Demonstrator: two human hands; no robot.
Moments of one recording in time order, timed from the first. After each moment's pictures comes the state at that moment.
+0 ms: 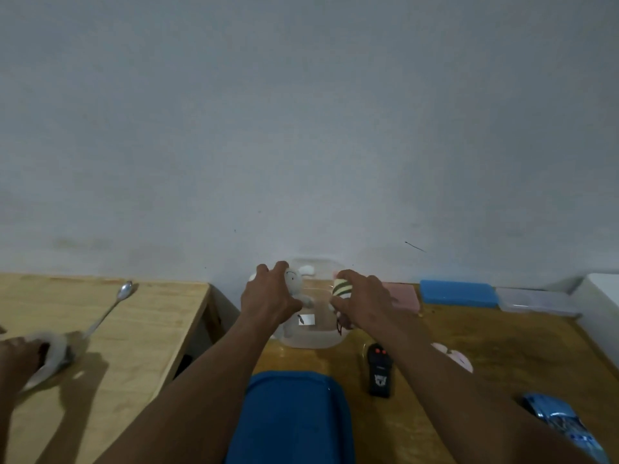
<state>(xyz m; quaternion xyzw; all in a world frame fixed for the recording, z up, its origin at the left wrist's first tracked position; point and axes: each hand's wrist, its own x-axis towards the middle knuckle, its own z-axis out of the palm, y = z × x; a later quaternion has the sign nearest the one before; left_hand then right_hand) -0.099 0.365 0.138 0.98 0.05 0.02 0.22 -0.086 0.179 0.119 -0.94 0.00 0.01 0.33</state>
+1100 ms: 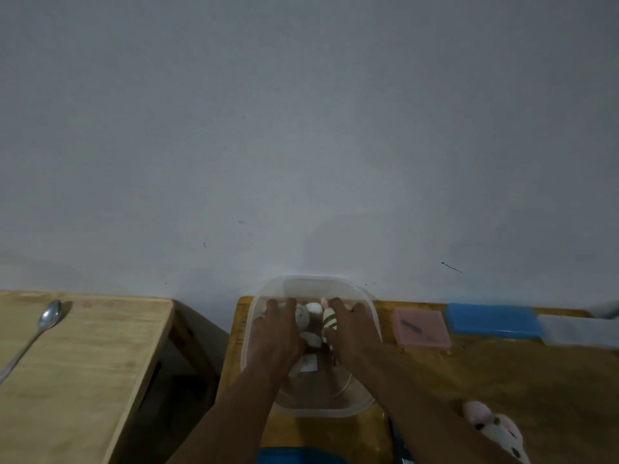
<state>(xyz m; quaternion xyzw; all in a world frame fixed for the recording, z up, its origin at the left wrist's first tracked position) 0.026 0.358 0.014 0.97 0.05 -0.10 0.22 0.027 0.214 0.034 -0.97 0.02 0.11 0.22</state>
